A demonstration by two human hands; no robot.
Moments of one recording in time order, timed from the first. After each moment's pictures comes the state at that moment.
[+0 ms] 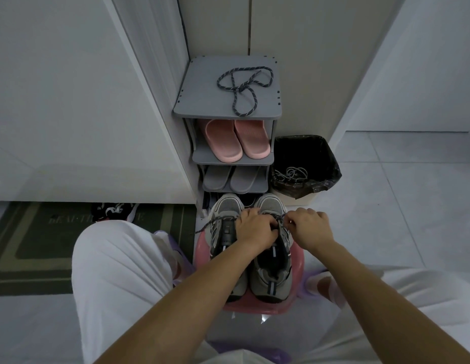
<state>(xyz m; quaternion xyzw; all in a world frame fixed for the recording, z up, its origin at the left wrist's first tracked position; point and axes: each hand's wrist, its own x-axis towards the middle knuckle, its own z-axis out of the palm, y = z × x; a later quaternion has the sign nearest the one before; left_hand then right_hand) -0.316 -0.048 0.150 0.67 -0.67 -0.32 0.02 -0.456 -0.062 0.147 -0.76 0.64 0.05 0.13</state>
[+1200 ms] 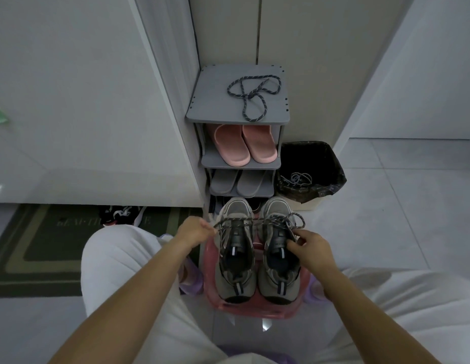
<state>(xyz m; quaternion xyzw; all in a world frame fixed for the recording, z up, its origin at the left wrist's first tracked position) -0.169 -0.040 0.141 0.78 -0.45 -0.43 0.08 -0.442 -0.017 0.141 -0.61 0.69 -0.15 0.36</state>
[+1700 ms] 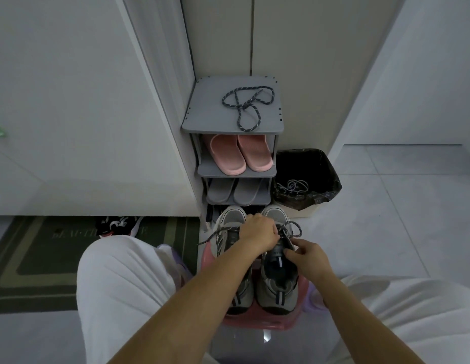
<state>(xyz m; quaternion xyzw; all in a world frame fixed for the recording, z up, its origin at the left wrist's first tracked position) -0.306 -0.063 0.160 0.66 -0.69 -0.29 -0.01 -0.445 -0.020 0.132 -0.51 0.71 -0.18 0.45</state>
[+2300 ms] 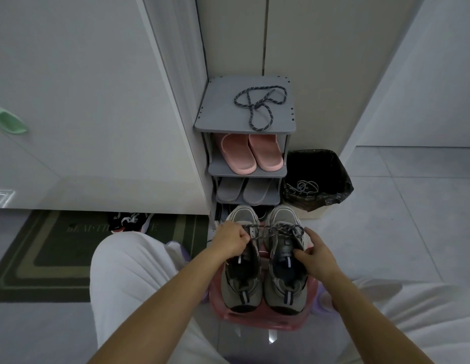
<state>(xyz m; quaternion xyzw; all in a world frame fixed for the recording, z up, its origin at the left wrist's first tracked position) -0.228 -0.039 0.161 0.70 -0.62 -0.35 0.02 -0.441 -0.023 0.134 -0.49 0.70 -0.19 0.49</state>
